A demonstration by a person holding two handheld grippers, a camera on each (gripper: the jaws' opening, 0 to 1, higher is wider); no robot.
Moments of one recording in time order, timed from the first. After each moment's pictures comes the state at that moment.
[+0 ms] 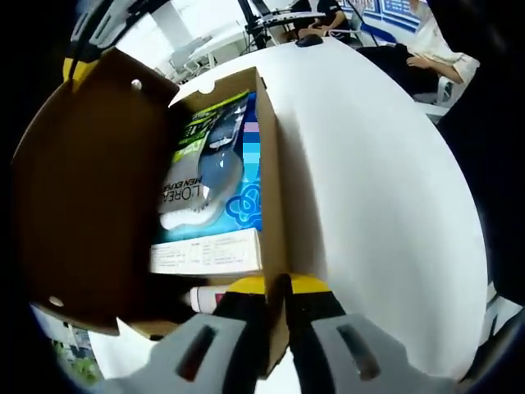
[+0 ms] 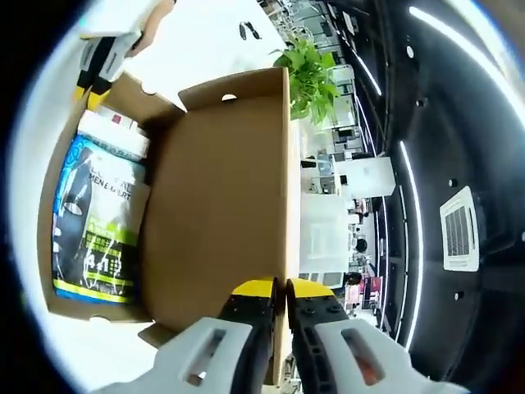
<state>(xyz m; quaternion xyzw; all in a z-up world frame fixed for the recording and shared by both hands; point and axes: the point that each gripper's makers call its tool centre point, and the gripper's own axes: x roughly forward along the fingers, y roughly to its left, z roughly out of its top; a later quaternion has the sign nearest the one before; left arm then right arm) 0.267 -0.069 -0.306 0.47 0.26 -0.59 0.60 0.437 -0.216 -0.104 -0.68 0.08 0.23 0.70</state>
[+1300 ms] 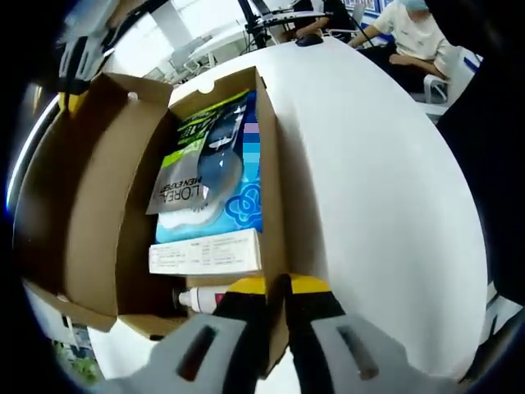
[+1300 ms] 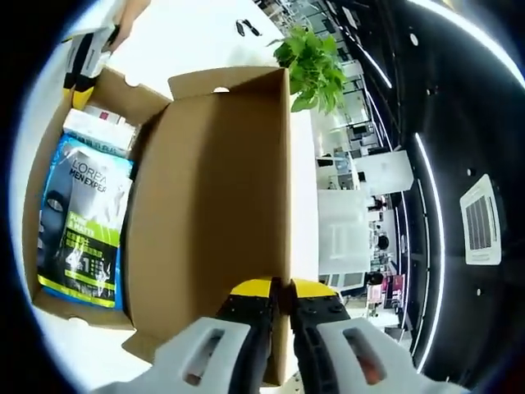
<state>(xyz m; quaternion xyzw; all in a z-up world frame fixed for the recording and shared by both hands) 0.266 -0.066 -0.307 0.47 0.26 -0.59 0.60 0.476 -0.214 -0.126 -0.65 0.12 0.27 0.70</state>
